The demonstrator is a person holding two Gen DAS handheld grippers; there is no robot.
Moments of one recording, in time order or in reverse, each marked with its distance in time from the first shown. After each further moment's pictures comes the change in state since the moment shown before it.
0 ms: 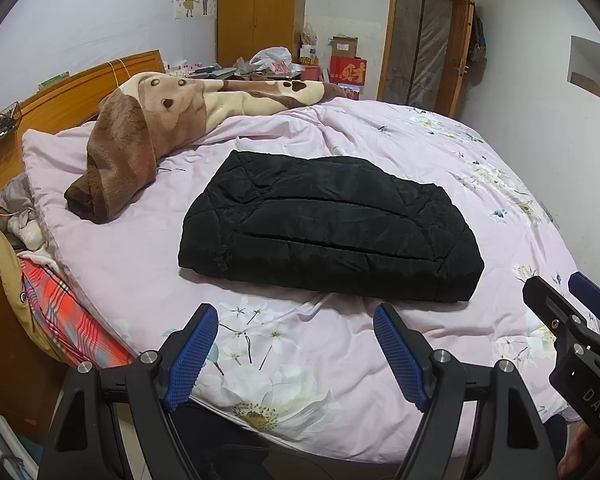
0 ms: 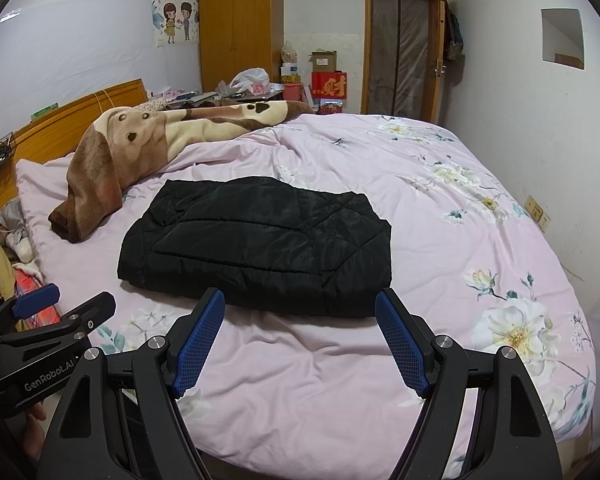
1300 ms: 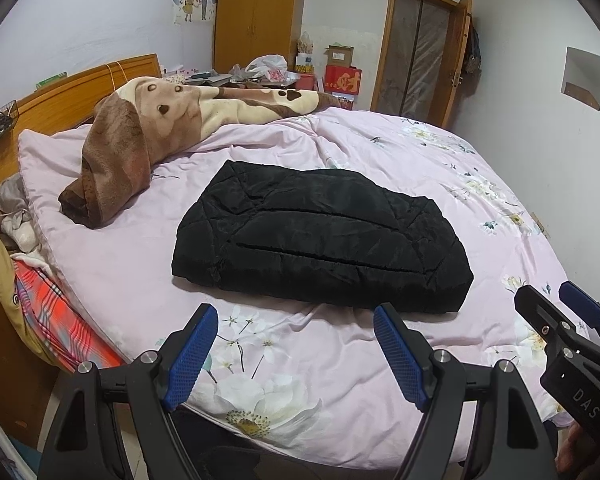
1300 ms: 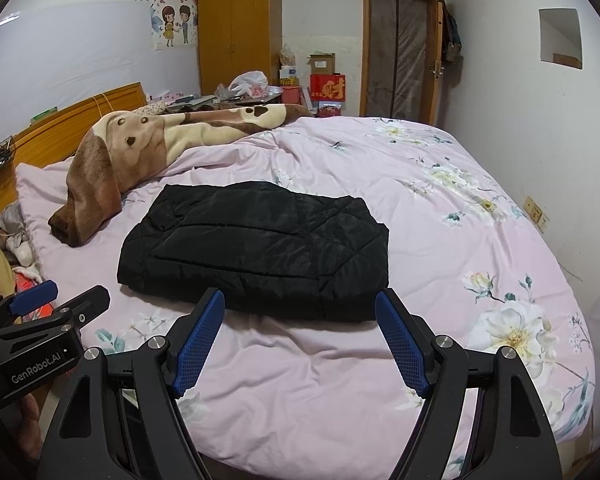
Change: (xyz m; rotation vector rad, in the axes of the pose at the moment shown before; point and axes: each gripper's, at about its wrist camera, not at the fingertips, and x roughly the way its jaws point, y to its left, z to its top) left arm -0.010 -0.005 0.003 -0.021 -0.031 -0.029; right arm -0.002 -0.003 0.004 0.004 -0.007 -0.002
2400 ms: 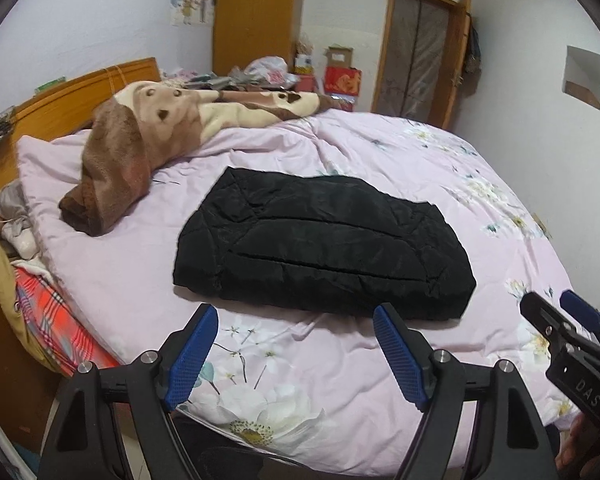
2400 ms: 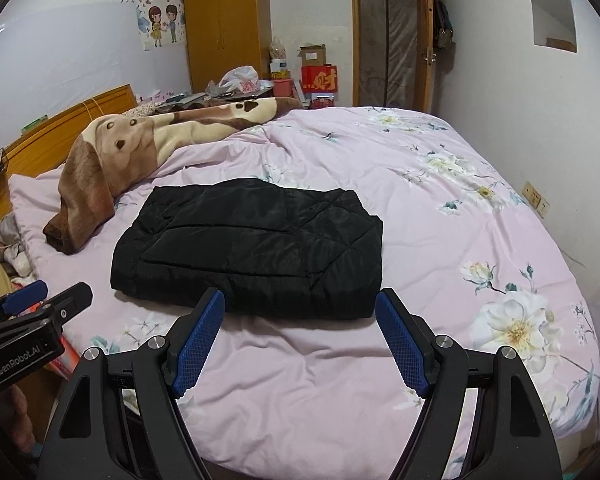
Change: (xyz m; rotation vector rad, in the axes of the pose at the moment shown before) left arm 0.001 -0.003 0.012 0.002 -0.016 0.008; right arm 0.012 -0.016 0.006 0.041 0.026 -0.003
